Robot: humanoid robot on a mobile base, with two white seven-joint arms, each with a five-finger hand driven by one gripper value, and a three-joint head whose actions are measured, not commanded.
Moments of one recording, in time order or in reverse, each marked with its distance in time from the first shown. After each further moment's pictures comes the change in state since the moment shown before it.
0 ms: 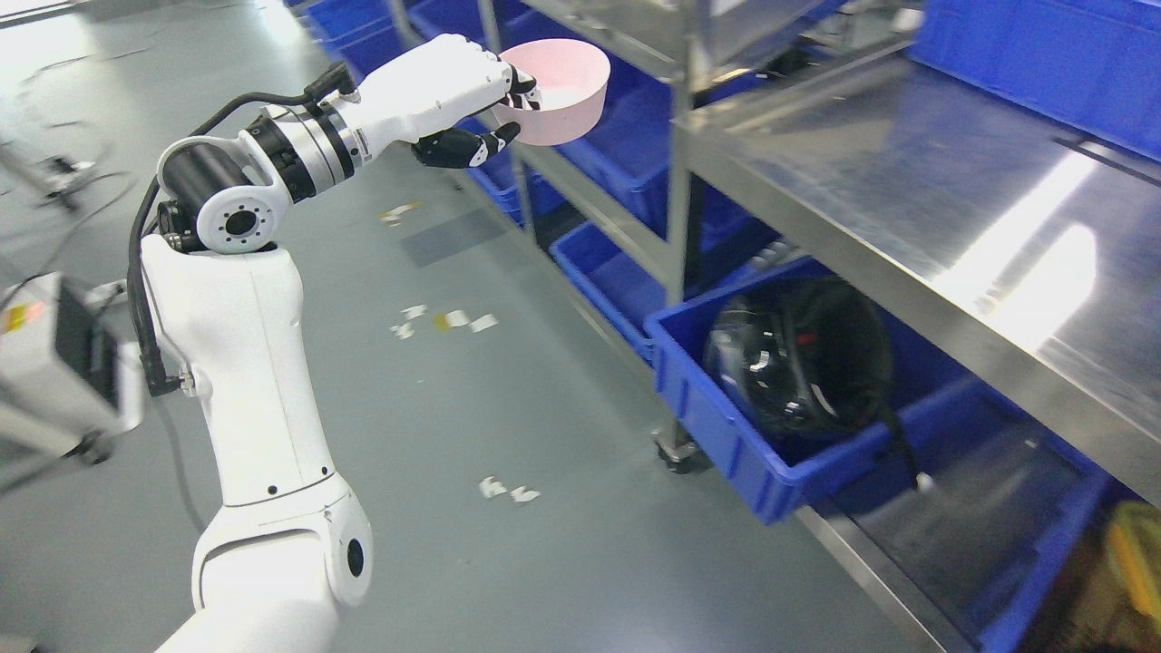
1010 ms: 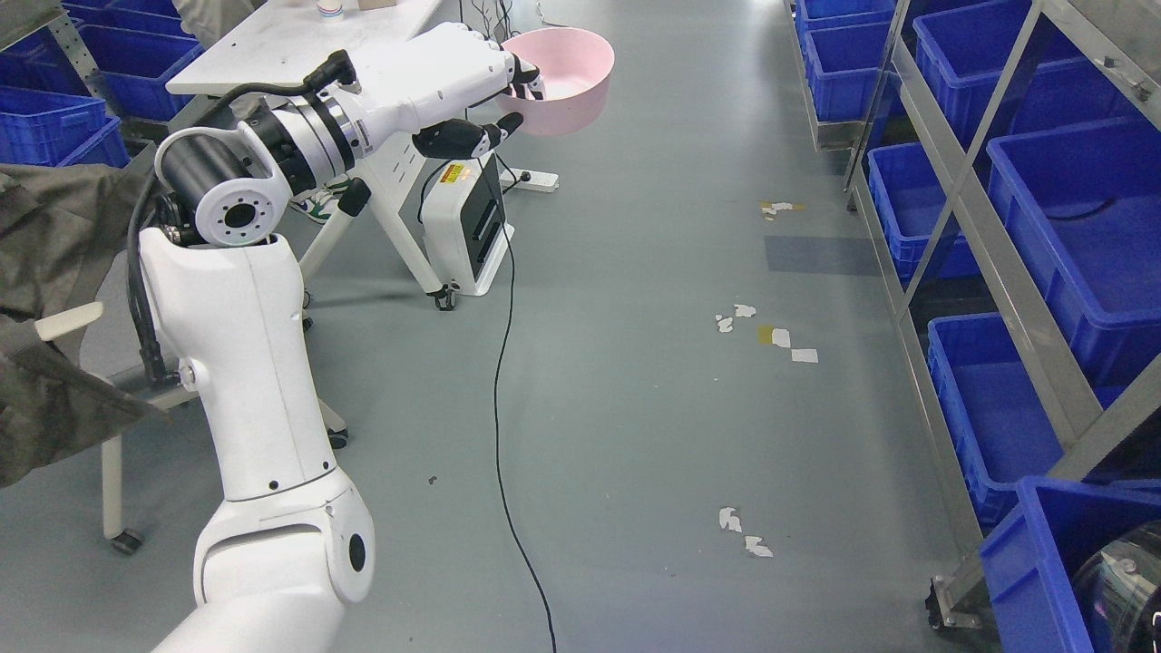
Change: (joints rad) left arm -0.013 -0.003 -0.003 -0.004 0.000 0.000 0.000; right arm 0.000 0.000 0.000 0.000 0.000 0.000 0.005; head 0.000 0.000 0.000
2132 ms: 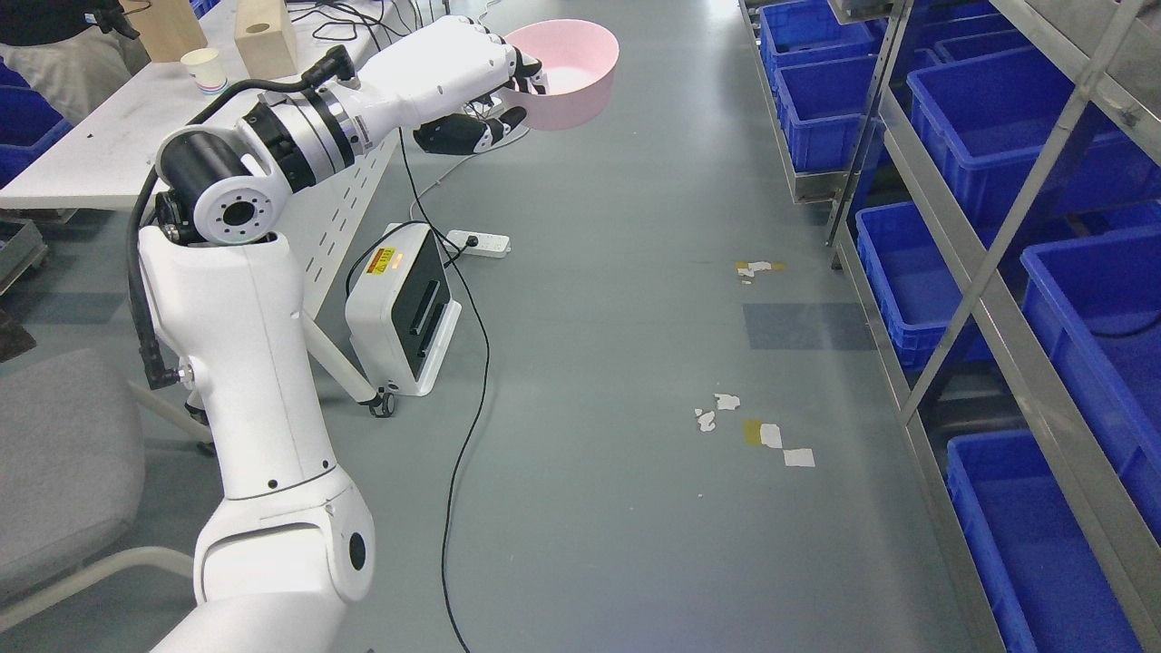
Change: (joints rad) left arm -0.003 -0.001 -0.001 -0.001 0.022 0.000 0.006; right arm 0.000 0.000 0.000 0.000 0.000 0.000 0.000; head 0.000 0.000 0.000
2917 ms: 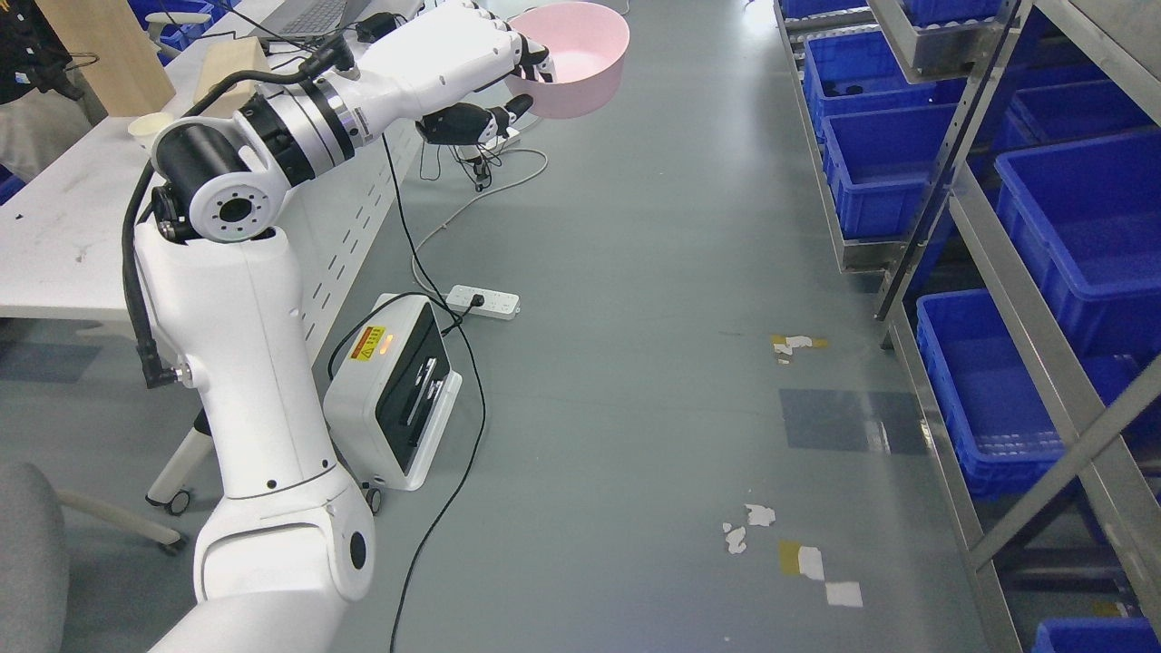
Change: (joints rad) left arm -0.005 0.000 -0.021 -0.033 0.025 0.000 0.011; right arm 0.000 0.000 0.000 0.000 0.000 0.000 0.000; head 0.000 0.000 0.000
